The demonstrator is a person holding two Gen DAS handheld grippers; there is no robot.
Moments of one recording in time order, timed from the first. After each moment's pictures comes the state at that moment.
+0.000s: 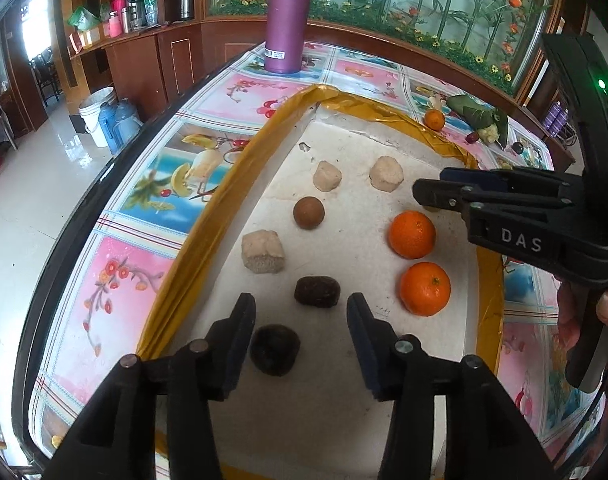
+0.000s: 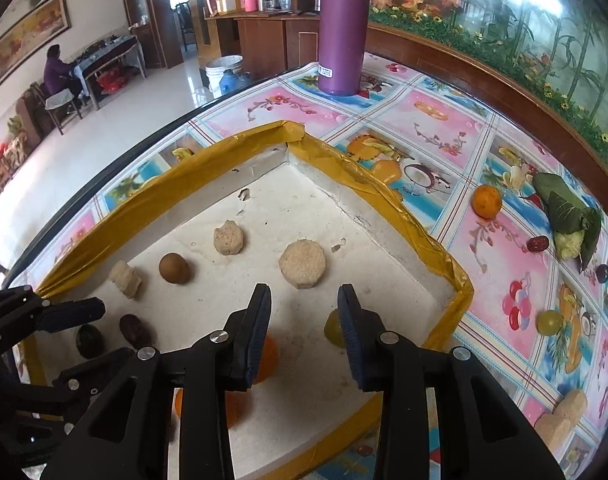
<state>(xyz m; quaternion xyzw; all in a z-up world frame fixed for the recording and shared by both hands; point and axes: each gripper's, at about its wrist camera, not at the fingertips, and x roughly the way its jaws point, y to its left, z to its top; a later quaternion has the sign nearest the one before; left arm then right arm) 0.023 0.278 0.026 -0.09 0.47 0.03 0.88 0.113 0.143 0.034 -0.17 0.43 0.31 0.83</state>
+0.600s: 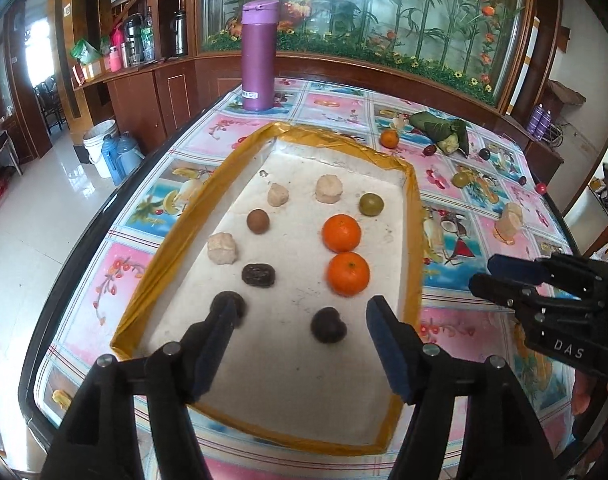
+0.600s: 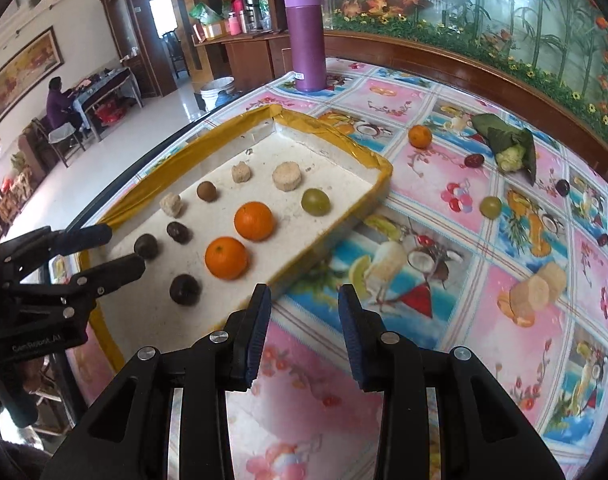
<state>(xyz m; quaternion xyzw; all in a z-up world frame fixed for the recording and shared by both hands) -0.014 0.225 0.060 -0.06 0.42 0.03 0.90 0.031 0.041 0.048 -0.11 0.43 0.30 0.85</state>
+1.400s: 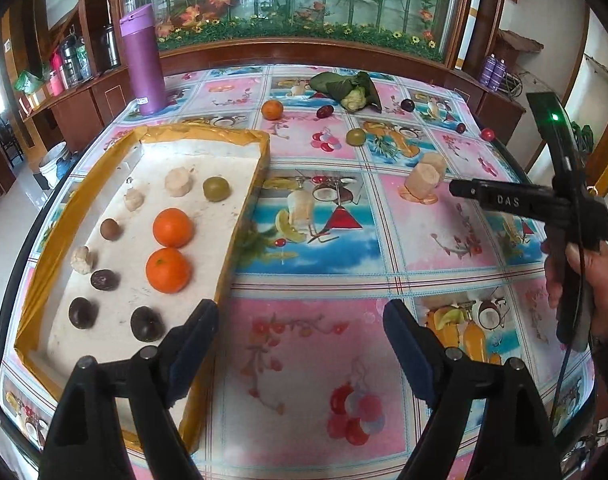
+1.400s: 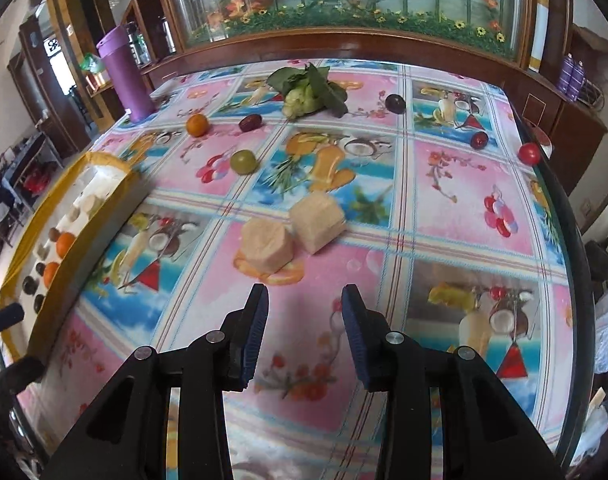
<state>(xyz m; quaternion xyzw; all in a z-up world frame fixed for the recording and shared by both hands) 0.001 0.099 0.055 -0.01 0.46 -0.04 0.89 0.118 -0.132 0.023 -0.03 0.44 0.15 0.88</state>
